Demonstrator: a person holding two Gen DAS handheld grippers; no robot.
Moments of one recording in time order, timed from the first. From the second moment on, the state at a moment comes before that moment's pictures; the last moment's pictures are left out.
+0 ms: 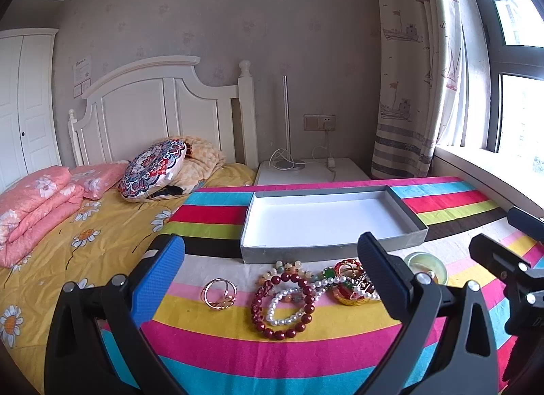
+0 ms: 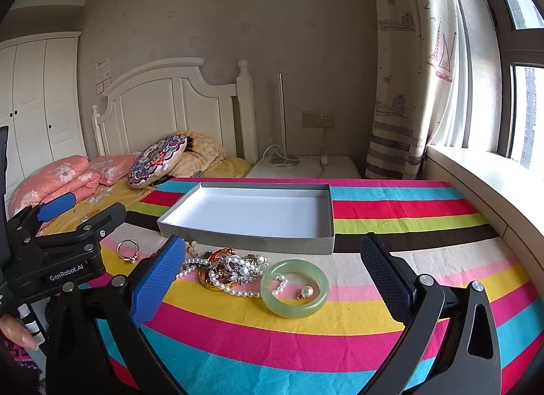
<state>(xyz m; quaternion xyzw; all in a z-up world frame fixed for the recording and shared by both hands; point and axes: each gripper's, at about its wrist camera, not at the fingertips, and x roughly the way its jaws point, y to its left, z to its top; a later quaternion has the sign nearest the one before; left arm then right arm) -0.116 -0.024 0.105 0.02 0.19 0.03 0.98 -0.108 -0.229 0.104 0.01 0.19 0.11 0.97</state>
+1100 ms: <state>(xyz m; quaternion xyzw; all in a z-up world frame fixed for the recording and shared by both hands) -0.127 -0.020 0.103 0.00 0.19 0.03 0.98 -0.107 -0.221 0.092 -0.01 0.21 0.11 0.97</state>
